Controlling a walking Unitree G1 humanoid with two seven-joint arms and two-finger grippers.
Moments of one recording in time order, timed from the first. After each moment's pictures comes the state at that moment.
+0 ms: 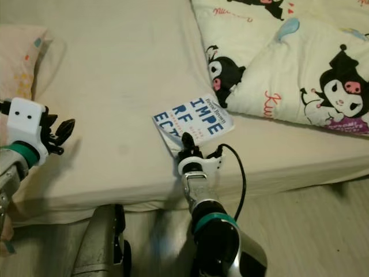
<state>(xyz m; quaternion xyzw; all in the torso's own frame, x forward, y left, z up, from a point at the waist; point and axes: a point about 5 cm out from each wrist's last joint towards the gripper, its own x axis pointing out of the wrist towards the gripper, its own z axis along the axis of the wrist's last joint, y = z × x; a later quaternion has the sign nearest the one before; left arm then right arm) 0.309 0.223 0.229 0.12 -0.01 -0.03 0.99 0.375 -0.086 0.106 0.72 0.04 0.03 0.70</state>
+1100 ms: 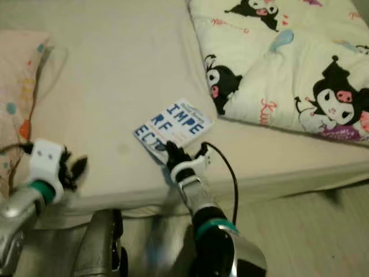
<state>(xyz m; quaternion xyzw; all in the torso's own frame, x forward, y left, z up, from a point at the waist) 0.277 0.203 0.141 0.10 0.10 -0.05 0.99 0.356 -0.082 0.082 0.57 0.11 0.14 0.80</state>
